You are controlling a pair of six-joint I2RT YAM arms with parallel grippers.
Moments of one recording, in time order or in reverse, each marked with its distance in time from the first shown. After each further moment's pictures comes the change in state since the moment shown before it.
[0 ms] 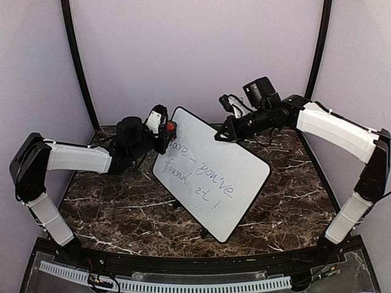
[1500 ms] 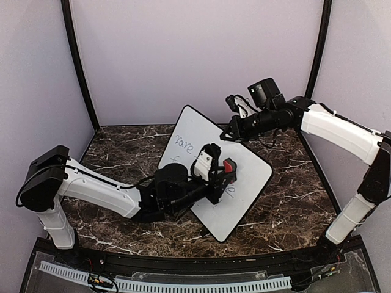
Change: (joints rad) left arm -0.605 0.134 0.020 0.253 -0.251 -0.198; right arm -0.021 -0.037 -0.045 0.011 0.037 0.049
